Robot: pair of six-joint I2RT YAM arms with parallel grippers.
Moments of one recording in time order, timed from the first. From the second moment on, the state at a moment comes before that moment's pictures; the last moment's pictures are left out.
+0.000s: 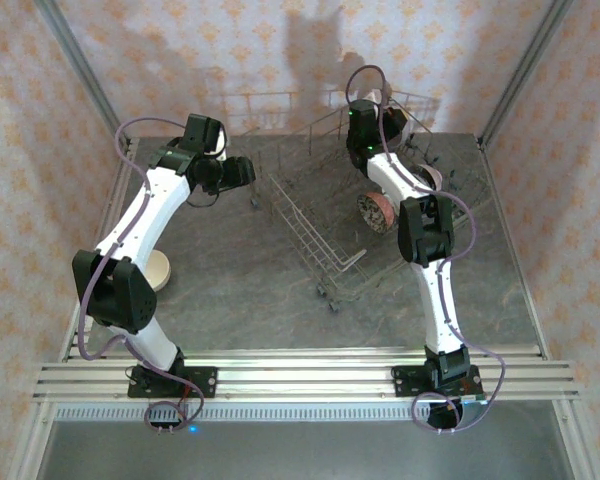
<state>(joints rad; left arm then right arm) -0.19 1.68 1.64 -0.89 0.18 -0.49 0.30 2.43 2.12 0.05 1.08 -0.83</state>
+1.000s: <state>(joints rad) -0.19 1.68 1.64 -0.89 0.19 -0.46 0.35 2.43 2.07 0.13 1.11 -0.97</state>
